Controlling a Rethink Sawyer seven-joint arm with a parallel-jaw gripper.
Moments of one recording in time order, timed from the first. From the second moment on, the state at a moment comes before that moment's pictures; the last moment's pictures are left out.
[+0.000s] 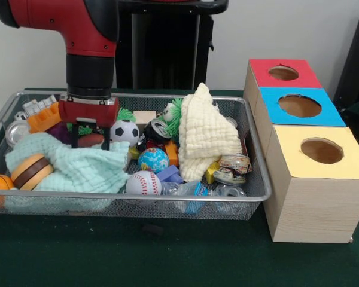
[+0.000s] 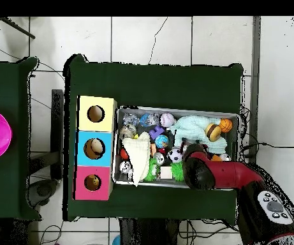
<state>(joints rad) -0.67 -0.51 0.16 1.72 -0.65 0.02 1.87</state>
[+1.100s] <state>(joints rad) -0.70 -0.60 0.20 1.77 -0.56 0.16 1.87</state>
